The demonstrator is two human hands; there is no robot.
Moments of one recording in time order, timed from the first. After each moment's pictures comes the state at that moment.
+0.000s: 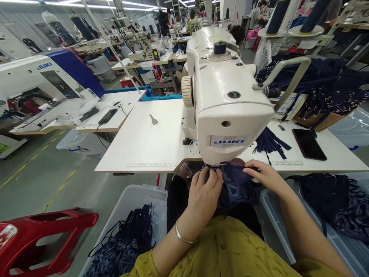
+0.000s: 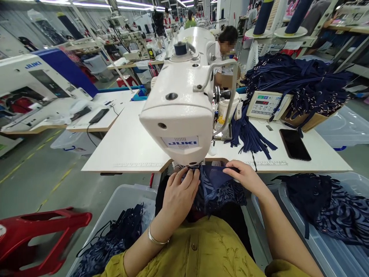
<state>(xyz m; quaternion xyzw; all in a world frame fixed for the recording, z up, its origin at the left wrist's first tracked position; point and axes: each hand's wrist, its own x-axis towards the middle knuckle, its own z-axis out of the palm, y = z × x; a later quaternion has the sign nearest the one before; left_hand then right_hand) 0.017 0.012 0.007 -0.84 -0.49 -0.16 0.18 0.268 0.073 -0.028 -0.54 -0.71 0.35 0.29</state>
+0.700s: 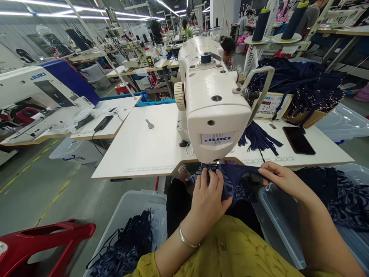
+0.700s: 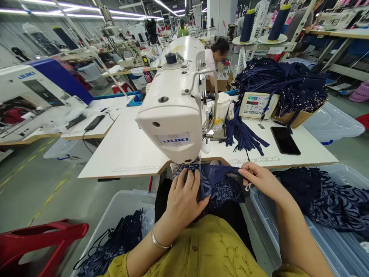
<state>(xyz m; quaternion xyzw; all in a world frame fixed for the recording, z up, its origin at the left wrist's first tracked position) 0.034 -0.004 0.015 -0.85 -0.50 -0.13 0.11 0.313 0.035 -0.012 -0.62 -0.62 0.41 0.26</state>
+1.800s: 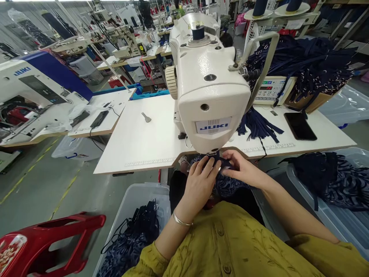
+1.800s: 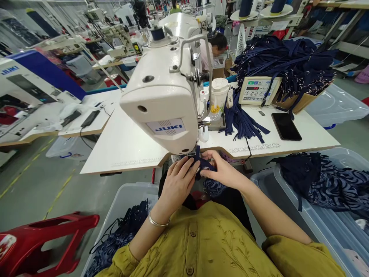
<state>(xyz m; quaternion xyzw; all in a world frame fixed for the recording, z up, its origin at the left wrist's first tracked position) 0.005 0.015 0.003 -0.88 -0.43 -0.17 0.09 0.212 0.041 -0.011 -0.44 -0.65 0.52 0.34</state>
